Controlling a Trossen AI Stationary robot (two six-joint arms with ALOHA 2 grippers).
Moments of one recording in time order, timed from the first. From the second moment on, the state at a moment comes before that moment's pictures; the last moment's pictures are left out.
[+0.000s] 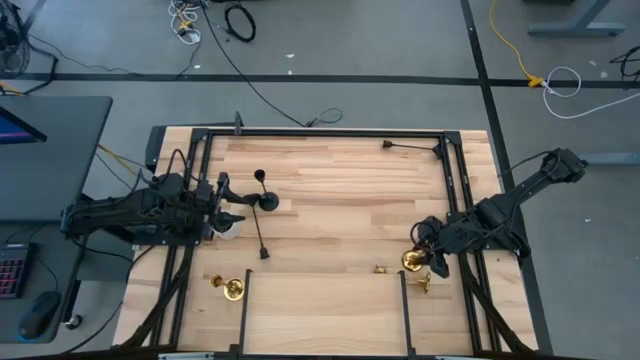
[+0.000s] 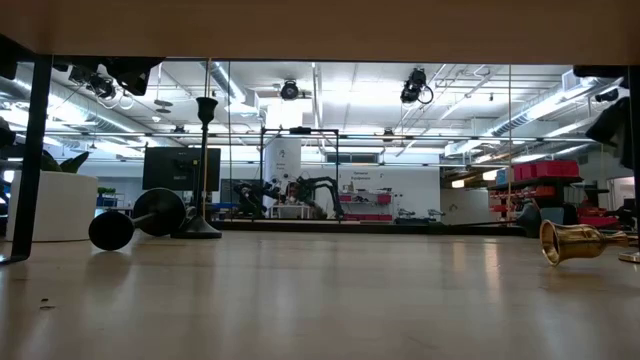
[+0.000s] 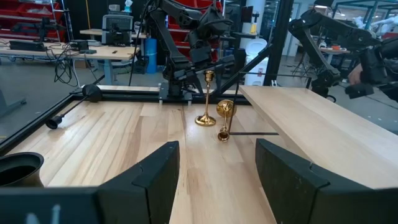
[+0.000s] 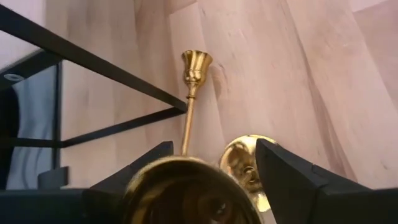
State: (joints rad) left arm 0.14 0.20 0.23 -0.06 0.24 -0.07; right arm 0.56 0.72 0.45 -0.63 0.10 0.79
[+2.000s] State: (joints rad) left arm 0.14 0.20 0.23 -0.06 0.24 -0.07; right arm 0.41 1.22 1.35 -0.97 0.31 0.28
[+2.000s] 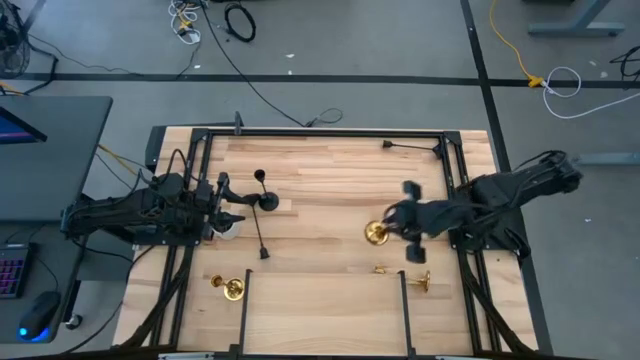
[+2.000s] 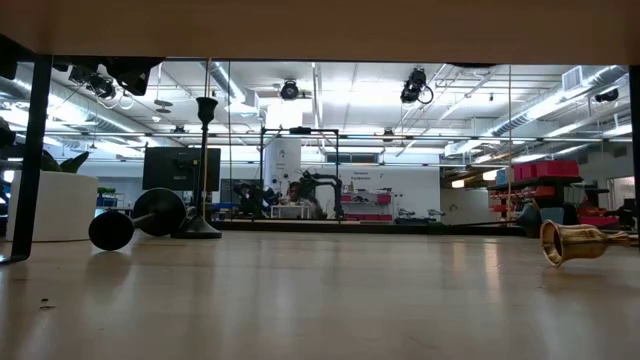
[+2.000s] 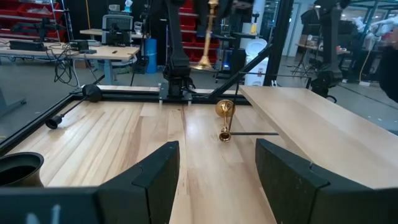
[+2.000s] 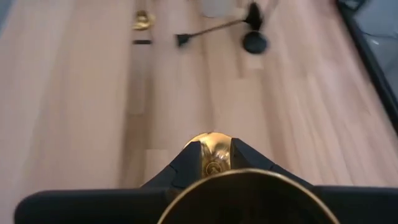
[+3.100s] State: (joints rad) left arm 0.14 0.20 0.23 -0.03 0.01 0.01; right arm 0.62 1.94 2.10 -0.98 0.09 0.37
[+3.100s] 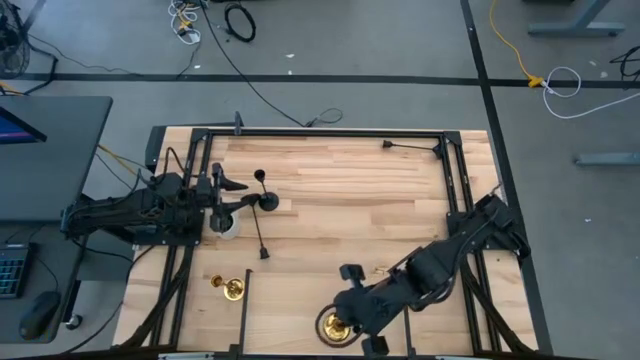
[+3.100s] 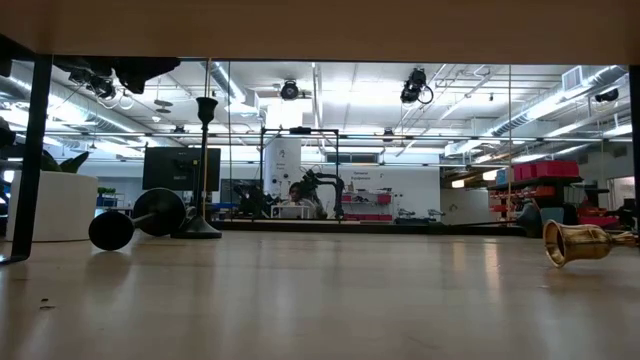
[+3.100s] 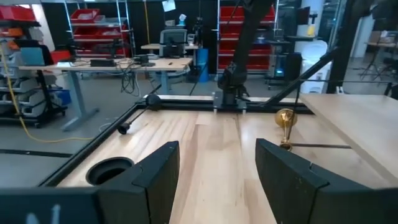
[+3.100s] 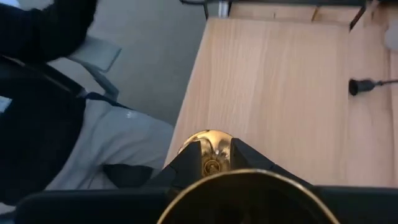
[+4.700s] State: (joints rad) left arm 0.14 0.20 0.23 0.03 0.00 0.01; right arm 0.62 2.06 2.13 -0.88 0.06 0.37
